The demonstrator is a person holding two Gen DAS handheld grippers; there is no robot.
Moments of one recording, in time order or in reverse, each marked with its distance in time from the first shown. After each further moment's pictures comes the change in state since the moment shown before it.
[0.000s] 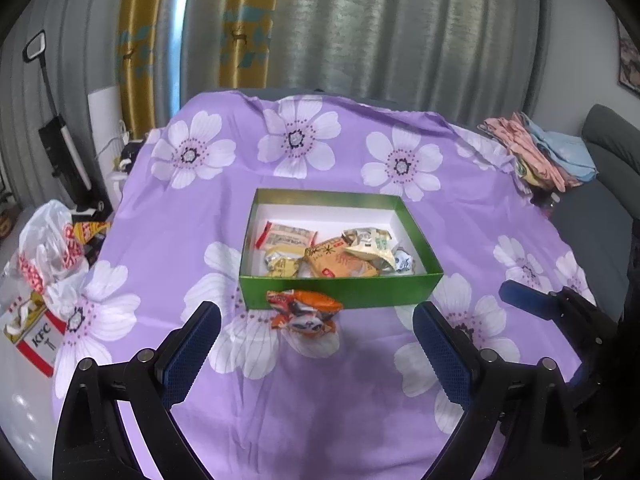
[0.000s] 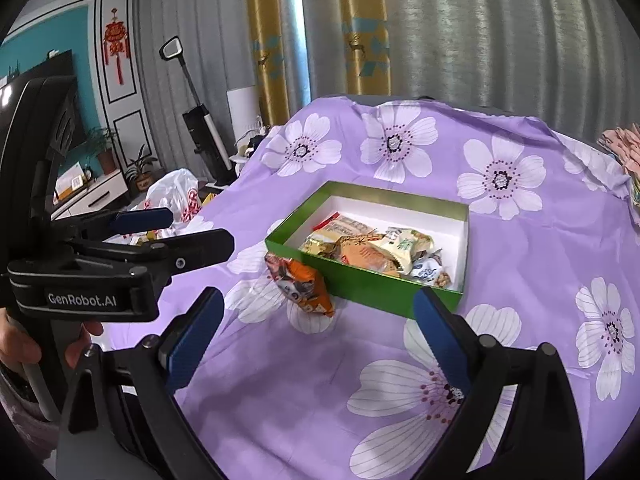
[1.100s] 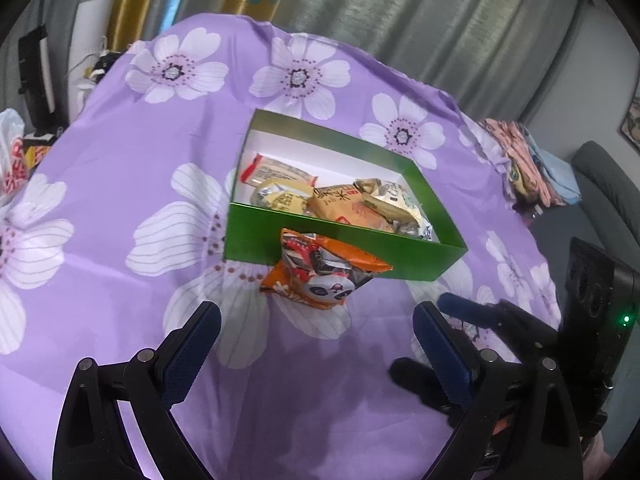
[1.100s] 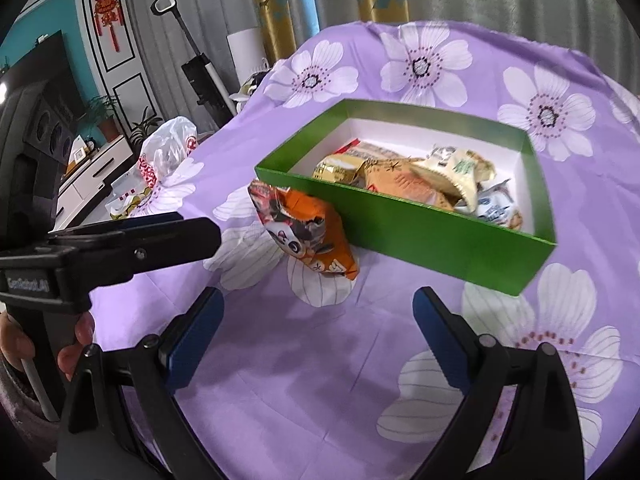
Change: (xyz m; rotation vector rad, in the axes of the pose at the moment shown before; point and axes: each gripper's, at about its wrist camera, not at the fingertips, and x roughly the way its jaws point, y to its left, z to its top) left arm 0.086 0.057 -0.036 -0.157 0.121 -0.210; right arm 0.108 -0.004 -0.035 0.031 0.194 0.079
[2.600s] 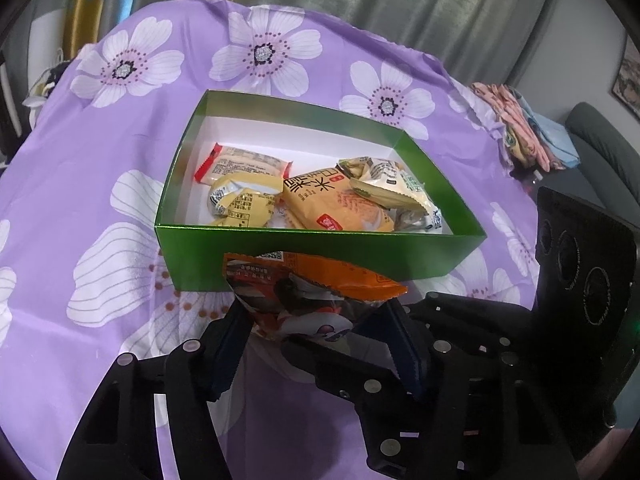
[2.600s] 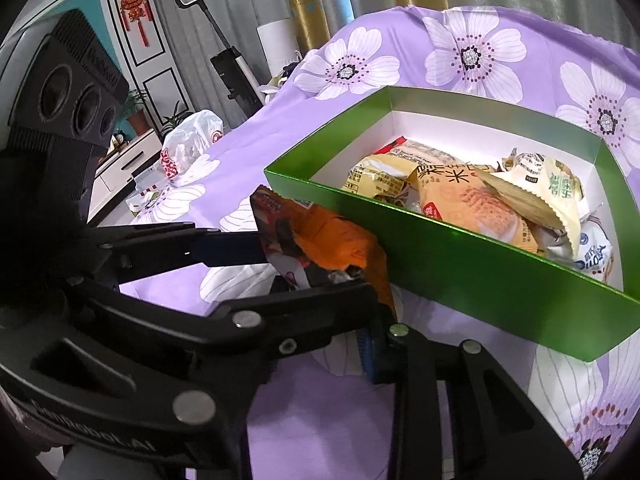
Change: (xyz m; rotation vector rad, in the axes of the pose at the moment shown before) left arm 0.059 -0.009 0.019 0.102 0.072 -0.031; right arm 0.063 0.001 0.021 -0.038 0.006 0.144
